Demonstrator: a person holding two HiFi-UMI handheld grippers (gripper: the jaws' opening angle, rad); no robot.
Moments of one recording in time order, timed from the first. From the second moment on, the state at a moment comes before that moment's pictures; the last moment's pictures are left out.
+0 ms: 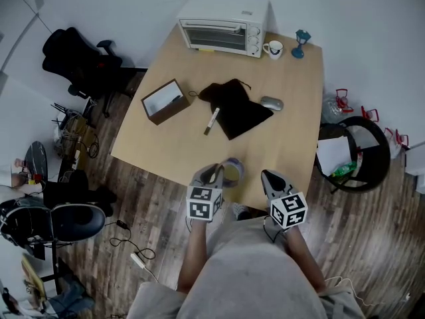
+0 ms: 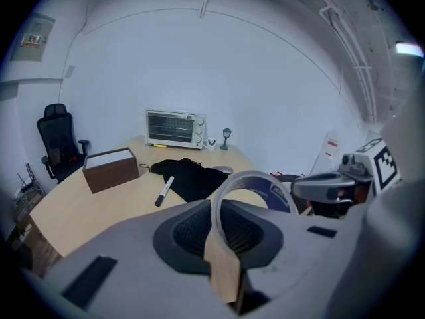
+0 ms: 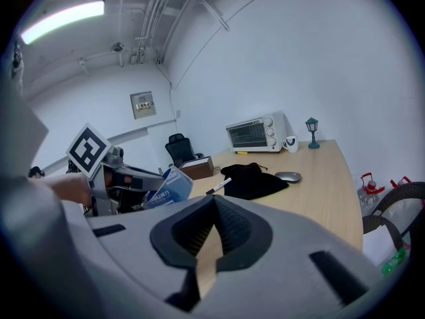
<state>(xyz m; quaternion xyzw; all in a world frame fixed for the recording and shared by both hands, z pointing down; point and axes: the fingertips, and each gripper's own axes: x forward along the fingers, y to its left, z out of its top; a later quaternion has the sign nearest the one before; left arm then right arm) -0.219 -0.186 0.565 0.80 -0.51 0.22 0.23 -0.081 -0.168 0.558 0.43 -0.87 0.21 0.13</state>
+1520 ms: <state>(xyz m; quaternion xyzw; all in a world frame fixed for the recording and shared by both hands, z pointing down) -0.218 -0.182 0.566 0.80 -0.51 0.23 0.22 -0.081 -0.165 0.559 0.43 -0.87 0.20 0.13</state>
